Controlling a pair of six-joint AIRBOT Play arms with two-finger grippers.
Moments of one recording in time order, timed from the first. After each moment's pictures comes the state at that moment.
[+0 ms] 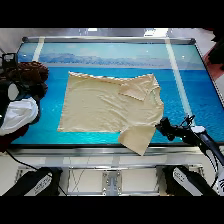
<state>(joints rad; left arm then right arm) -0.04 -0.99 1.10 1.88 -1.07 -1.86 -0.33 -1.00 0.31 -0.65 0.76 1.47</state>
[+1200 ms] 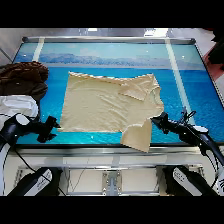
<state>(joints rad) 0.27 -1.00 0.53 1.20 -1.00 -2.21 -0.33 -1.00 0.31 -0.27 0.89 1.08</state>
